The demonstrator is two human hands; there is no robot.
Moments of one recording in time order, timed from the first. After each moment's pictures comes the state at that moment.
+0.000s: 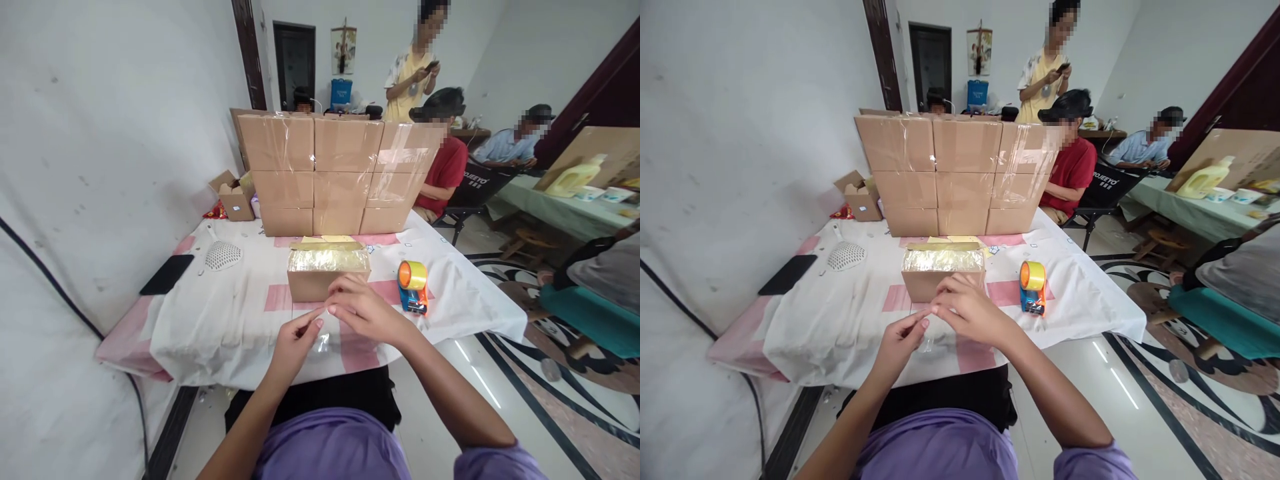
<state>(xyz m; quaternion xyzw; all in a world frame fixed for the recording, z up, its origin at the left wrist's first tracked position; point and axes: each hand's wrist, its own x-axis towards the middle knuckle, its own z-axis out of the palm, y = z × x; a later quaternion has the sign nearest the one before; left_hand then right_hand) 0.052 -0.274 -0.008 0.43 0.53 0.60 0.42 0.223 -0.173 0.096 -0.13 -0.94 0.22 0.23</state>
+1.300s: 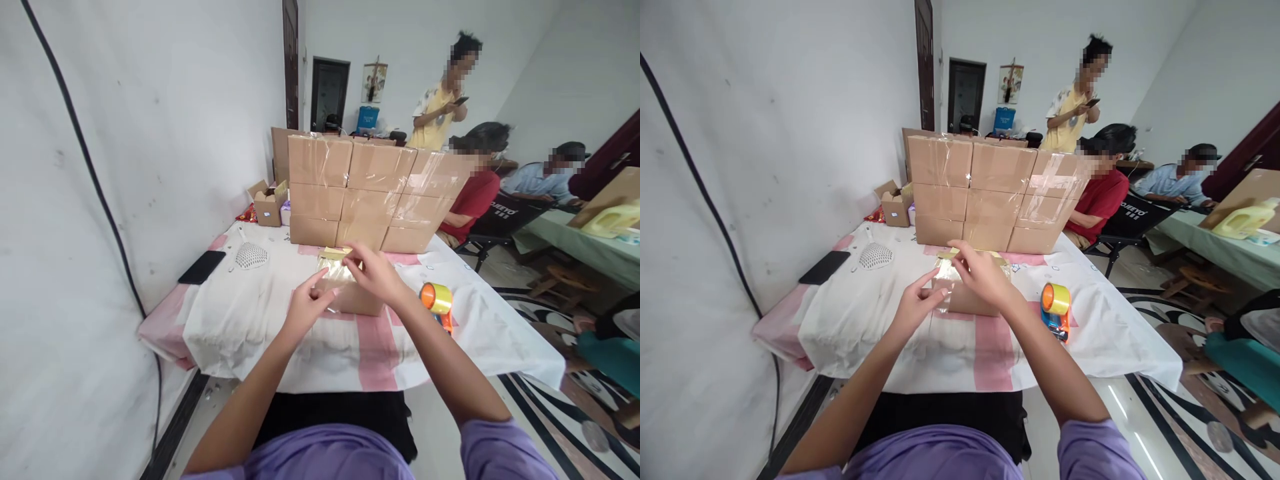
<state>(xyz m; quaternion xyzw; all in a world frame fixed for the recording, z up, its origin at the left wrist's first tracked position) 0.006 -0.239 0.046 0.43 0.54 0.63 0.35 0.155 -0.123 0.129 -0.18 -0.92 0.15 0.32</state>
